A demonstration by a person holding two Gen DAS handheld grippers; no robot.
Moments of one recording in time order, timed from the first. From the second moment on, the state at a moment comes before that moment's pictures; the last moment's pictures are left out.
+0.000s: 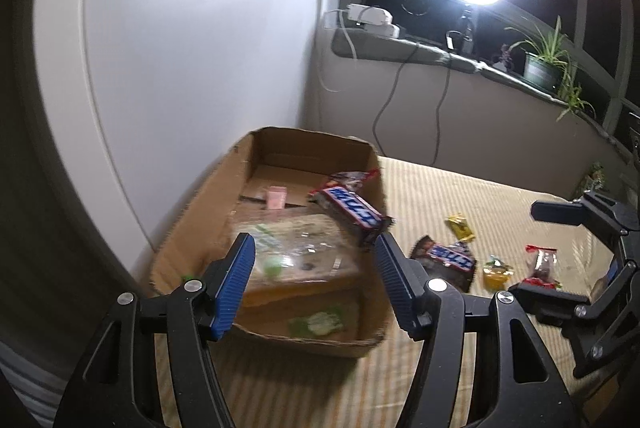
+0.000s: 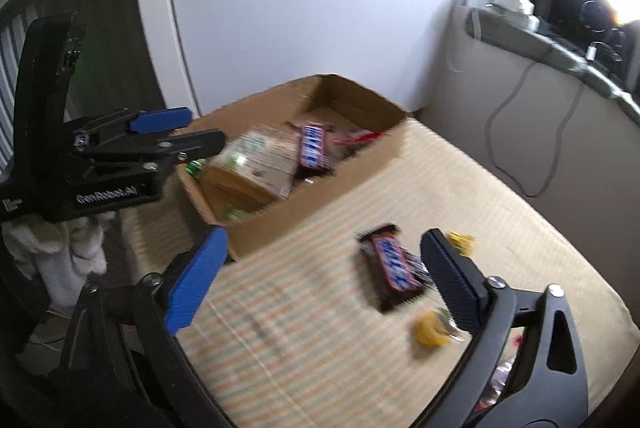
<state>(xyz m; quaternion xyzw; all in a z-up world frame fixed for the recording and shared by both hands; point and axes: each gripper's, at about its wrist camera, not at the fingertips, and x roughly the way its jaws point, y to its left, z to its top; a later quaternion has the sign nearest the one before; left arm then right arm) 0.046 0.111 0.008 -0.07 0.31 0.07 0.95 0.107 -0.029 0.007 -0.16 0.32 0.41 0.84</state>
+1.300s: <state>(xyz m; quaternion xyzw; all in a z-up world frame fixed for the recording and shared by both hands) 0.123 -0.046 -0.057 -0.05 0.41 -0.14 0.90 0.179 -0.206 -0.070 0.03 0.47 0.30 0.83</state>
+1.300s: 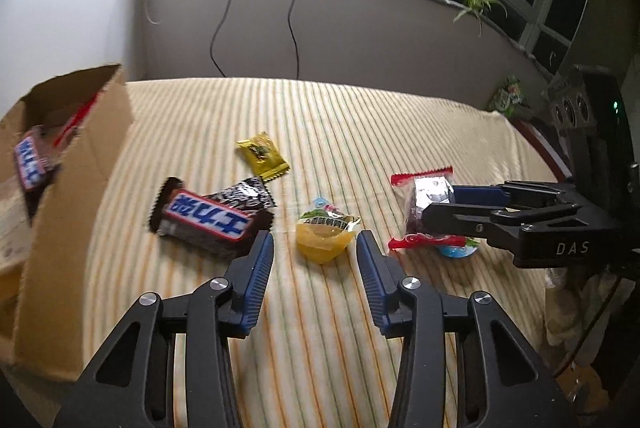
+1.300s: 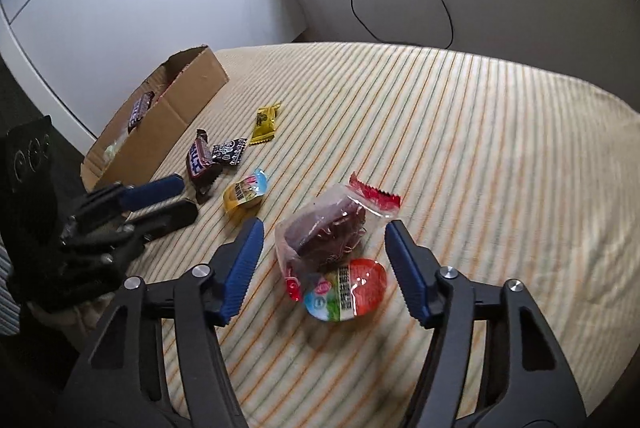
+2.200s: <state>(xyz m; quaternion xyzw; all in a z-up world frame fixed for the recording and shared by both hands) 0.162 -0.066 -0.075 -0.01 0.43 -0.14 0.89 0.206 -0.194 -0.088 0.06 0.49 0.33 0.80</state>
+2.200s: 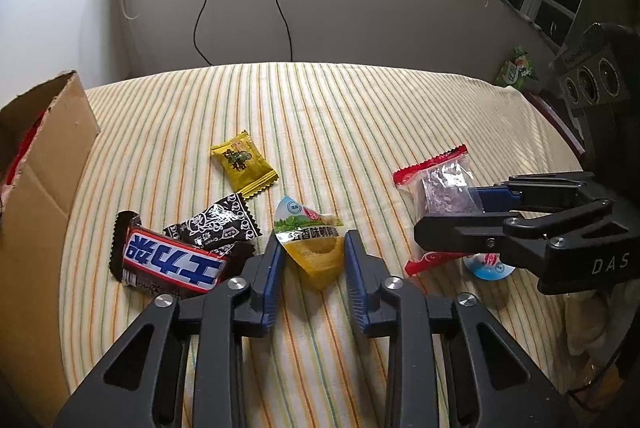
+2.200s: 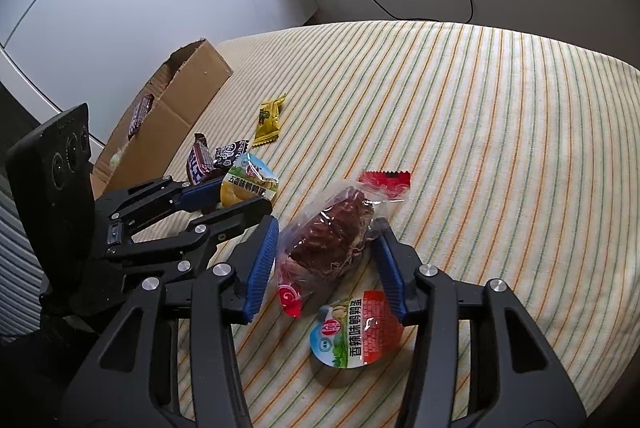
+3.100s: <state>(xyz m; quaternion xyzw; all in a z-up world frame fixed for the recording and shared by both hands) 0.114 -0.037 -0.021 -0.04 0.36 -0.13 0.92 0.173 -0.190 -0.025 0.03 0.43 0.33 0.84</state>
